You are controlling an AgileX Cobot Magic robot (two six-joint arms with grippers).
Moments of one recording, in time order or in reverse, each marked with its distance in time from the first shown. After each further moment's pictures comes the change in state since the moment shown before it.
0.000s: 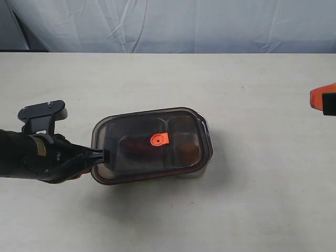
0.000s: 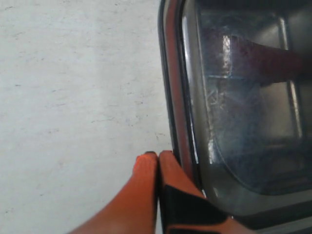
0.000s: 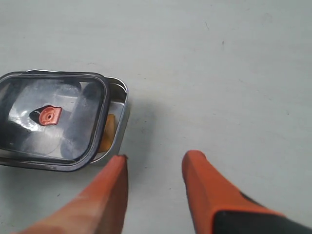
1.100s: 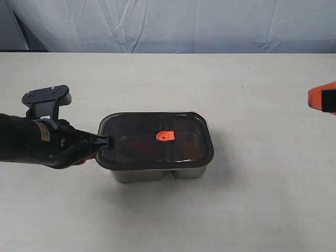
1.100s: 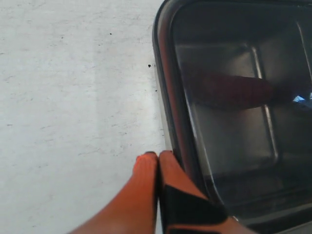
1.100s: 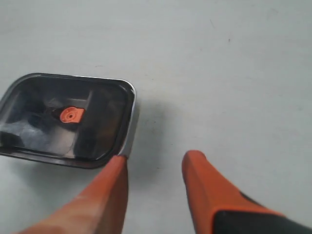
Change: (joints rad) left arm 0.004 0.000 -0.069 0.033 0.028 0.006; right arm 0.000 0.000 0.000 0.035 0.000 0.020
